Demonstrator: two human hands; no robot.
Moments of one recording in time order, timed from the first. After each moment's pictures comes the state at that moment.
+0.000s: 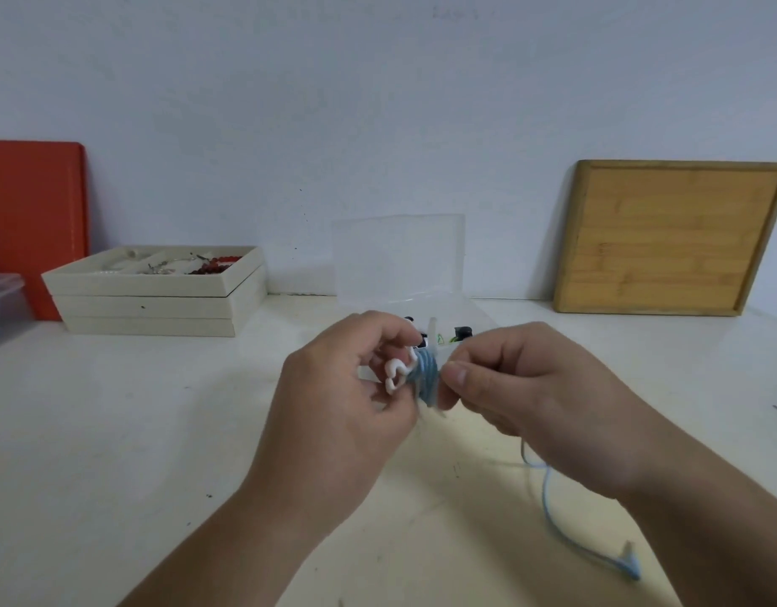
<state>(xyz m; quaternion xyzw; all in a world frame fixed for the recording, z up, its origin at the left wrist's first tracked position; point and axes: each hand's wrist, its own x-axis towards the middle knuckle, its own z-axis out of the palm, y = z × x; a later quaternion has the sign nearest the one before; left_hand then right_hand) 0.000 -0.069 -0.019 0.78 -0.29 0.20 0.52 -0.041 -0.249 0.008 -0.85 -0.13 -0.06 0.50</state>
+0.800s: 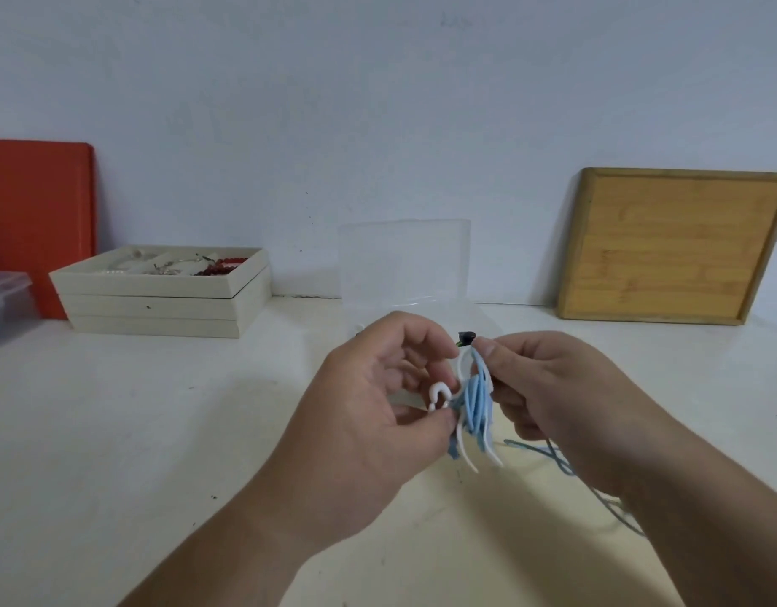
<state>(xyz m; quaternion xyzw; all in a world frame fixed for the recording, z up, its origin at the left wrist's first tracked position) -0.005 -0.073 -0.014 0.66 -0.36 -0.01 0.66 -0.029 -0.254 -0.002 -0.79 0.01 -0.06 0.61</state>
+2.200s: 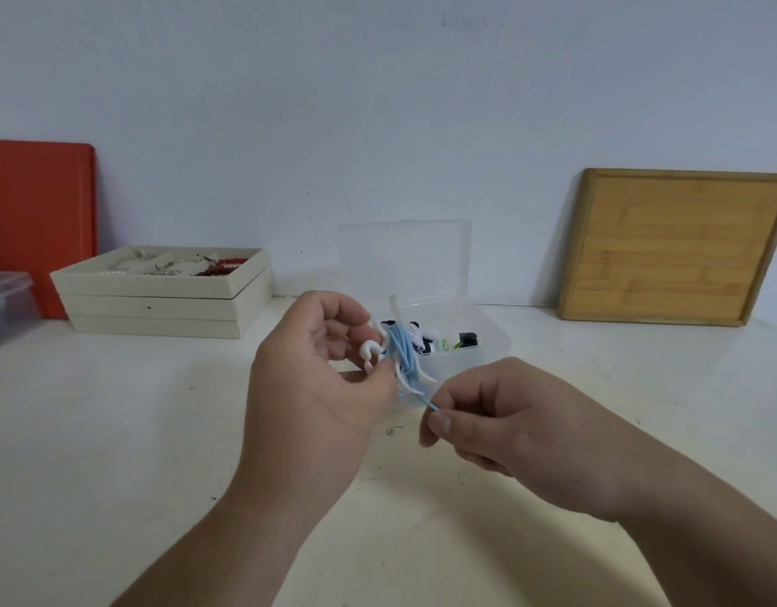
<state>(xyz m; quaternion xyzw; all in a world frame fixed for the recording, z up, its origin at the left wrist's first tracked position) 0.005 -0.067 -0.012 0.72 -0.19 0.24 0.62 -0.042 -0.241 0.003 -0.89 -0.11 0.04 0.45</state>
